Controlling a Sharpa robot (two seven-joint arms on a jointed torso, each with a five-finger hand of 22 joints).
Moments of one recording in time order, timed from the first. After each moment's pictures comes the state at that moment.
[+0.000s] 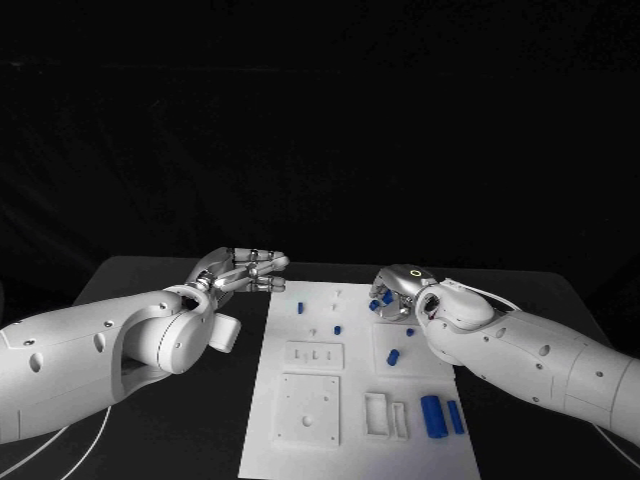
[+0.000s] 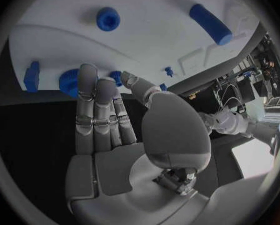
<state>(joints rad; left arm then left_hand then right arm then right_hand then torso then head) 1.33 -0.79 -0.19 1.47 -0.06 -0.37 0.30 1.36 -0.06 0.05 0.06 0.08 0.89 0.15 0.06 0.06 0.99 0.14 0.06 0.06 1.13 0.12 0.13 0.07 0.08 1.04 0.11 0.17 0.08 1.04 -0.58 0.14 1.11 -1.76 -0.29 -0.16 1.26 -0.19 0.57 -0.19 0.14 1.10 0.12 0.06 0.07 1.16 0.08 0.06 0.06 1.46 -0.01 0.77 0.76 0.15 1.42 -0.03 0.54 0.76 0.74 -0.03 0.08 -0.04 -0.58</state>
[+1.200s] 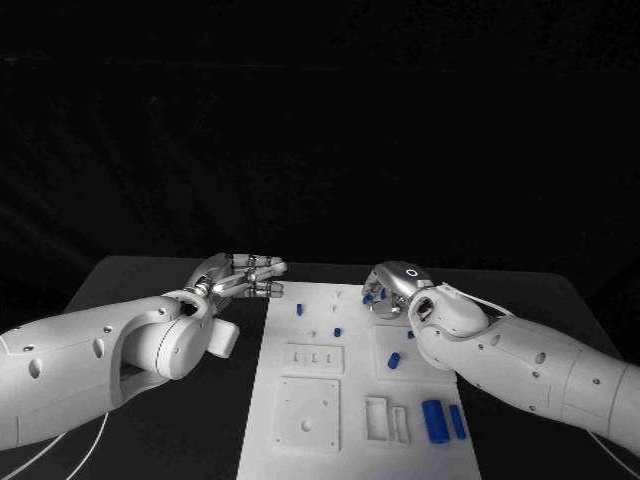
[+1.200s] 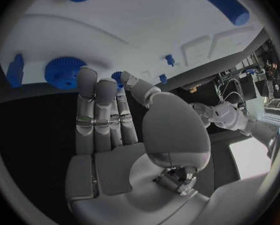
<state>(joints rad) 1.33 -0.79 -0.19 1.46 -0.06 -0.37 0.30 1.37 -0.06 0.06 0.07 0.08 0.88 0.15 0.06 0.06 0.98 0.14 0.06 0.06 1.13 0.12 0.13 0.07 0.08 1.04 0.11 0.18 0.08 1.04 -0.57 0.14 1.15 -1.77 -0.41 -0.22 1.25 -0.11 0.64 -0.22 0.06 1.26 0.08 0.06 0.08 1.34 0.04 0.06 0.06 1.46 -0.05 0.79 0.73 0.11 1.43 -0.08 0.55 0.90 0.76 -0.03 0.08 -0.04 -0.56</state>
